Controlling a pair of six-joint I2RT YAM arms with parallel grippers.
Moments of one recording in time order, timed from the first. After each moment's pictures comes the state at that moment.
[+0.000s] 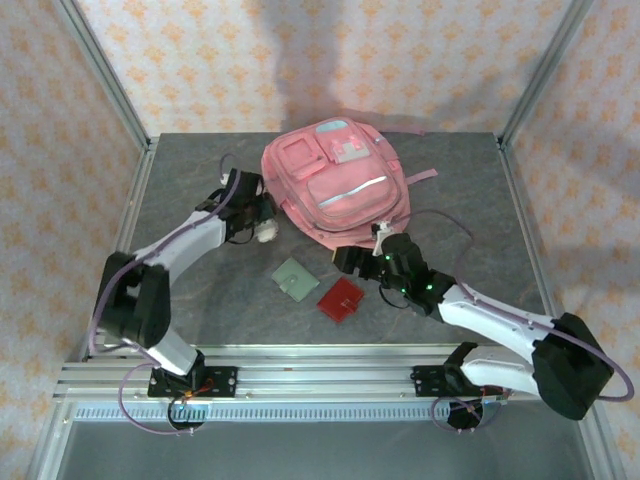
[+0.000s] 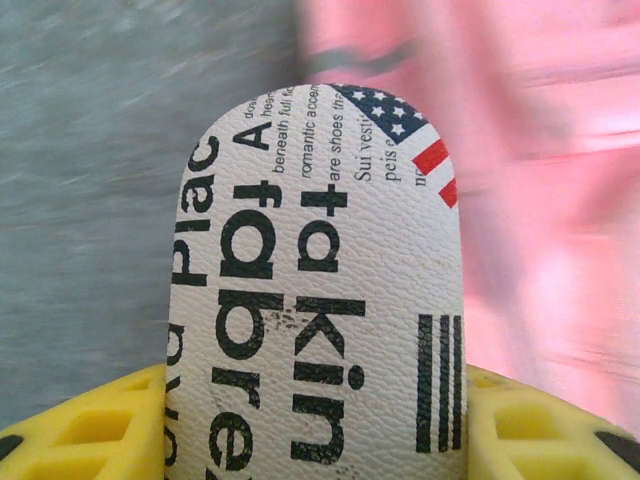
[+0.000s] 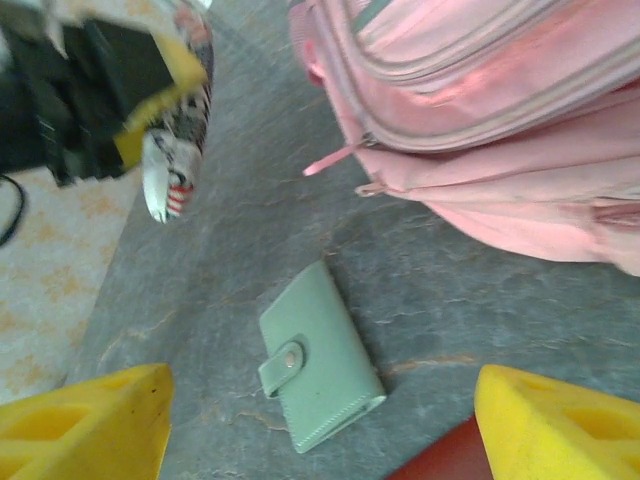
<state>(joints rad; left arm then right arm) -0.32 1.55 1.09 -0.34 -0.08 -0.71 0.74 1.14 0.55 0.13 -0.10 0.77</state>
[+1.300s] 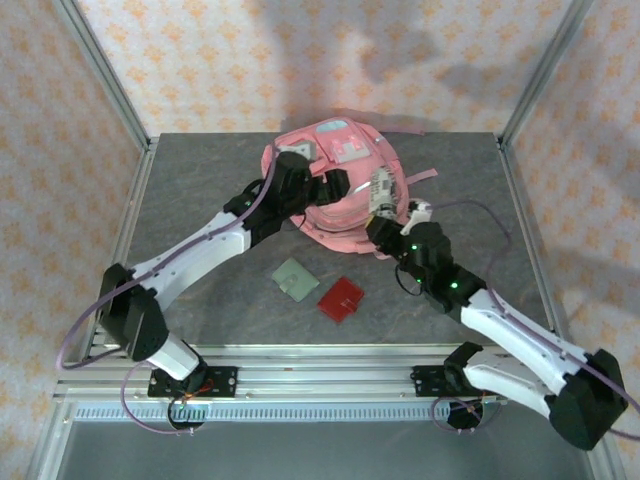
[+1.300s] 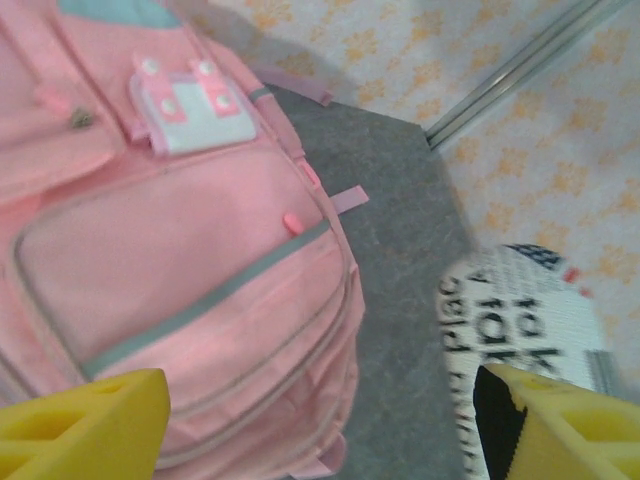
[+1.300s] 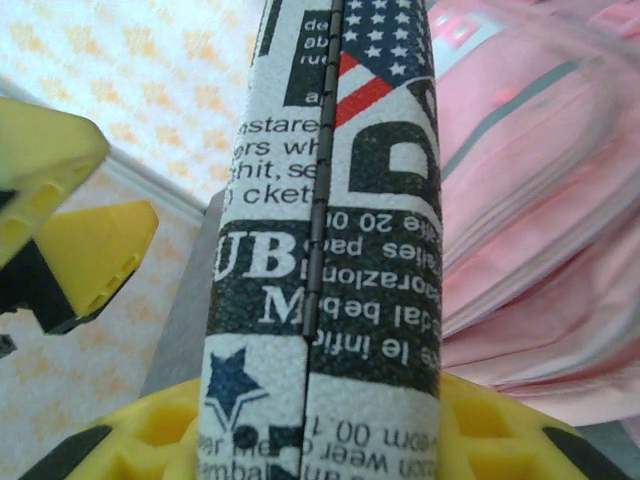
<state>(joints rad) -0.63 1.60 1.40 -0.28 -0.06 -0.65 0.61 0.91 0.63 -0.01 0.12 0.82</state>
